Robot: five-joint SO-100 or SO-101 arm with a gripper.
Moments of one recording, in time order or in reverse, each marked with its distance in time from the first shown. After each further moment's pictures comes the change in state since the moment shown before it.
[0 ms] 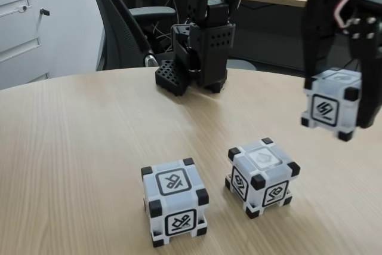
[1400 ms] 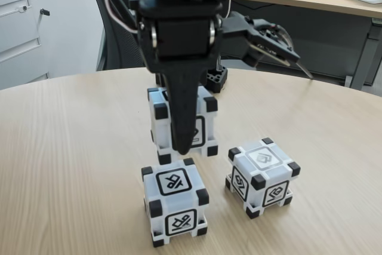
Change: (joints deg) arm 37.8 0.1 0.0 0.2 -18.0
